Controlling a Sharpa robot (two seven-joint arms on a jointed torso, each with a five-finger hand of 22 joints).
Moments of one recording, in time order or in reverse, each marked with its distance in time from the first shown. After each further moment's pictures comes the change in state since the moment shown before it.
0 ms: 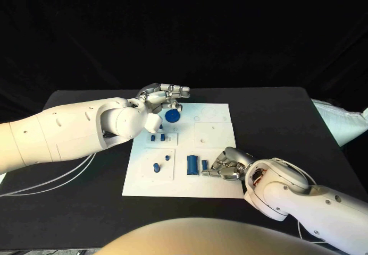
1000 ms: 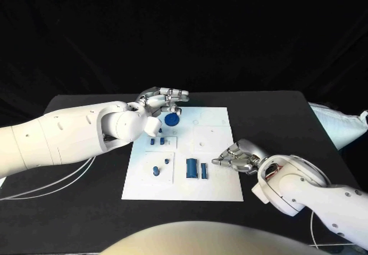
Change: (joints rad) left arm -0.007 0.005 -0.001 -0.017 -0.001 0.003 -0.001; left_hand -0.004 0.004 -0.003 -0.002 0.000 -0.004 0.004 0.005 0.000 0.000 0.000 0.000 0.000 0.000 0.000 0.000 -0.001 0.000 -0.004 0.004 0.000 -0.001; right arm 0.035 -0.076 0.021 0.005 0.171 -0.125 0.097; right_hand 0.025 -0.011 -0.066 -0.017 0.050 -0.072 0.035 -0.044 -0.012 -0.099 0.027 -0.249 -0.145 0.000 0.015 -0.095 -0.001 0.000 -0.008 0.008 -0.061 0.000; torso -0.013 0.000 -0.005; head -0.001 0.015
